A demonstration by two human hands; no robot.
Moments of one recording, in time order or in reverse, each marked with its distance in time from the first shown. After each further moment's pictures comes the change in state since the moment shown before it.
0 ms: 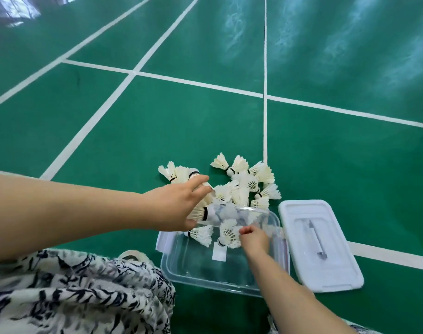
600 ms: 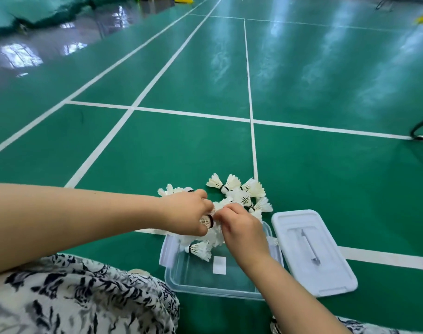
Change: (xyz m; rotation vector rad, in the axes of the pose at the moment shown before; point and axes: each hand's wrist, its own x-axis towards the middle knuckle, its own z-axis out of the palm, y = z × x) left_hand -0.002 0.021 -0.028 0.018 -0.064 0.014; right_hand -0.107 -0.071 -0.049 -0.295 0.290 -1.232
